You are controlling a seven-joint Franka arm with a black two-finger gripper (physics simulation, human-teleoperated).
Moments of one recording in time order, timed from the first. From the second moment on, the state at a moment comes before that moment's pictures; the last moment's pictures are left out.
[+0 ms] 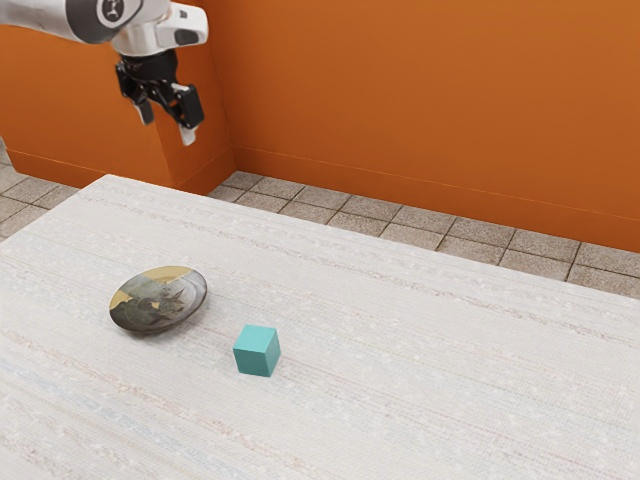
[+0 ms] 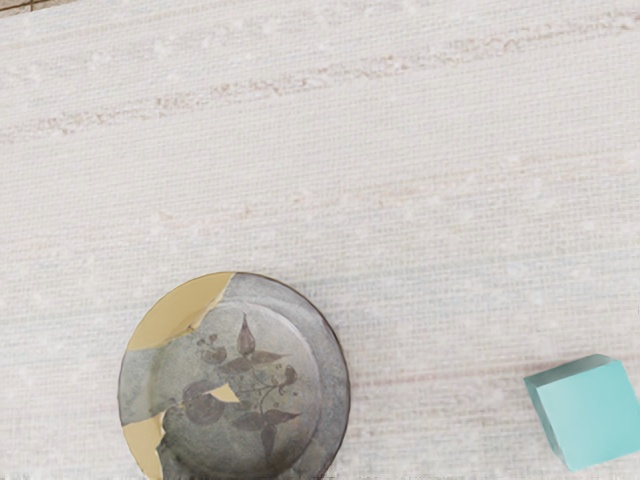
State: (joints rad) arm -0.07 0.06 0.11 -1.48 0.16 1.68 0.16
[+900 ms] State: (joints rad) arm -0.27 0.04 0.12 -2.15 0.06 2.16 -0.27
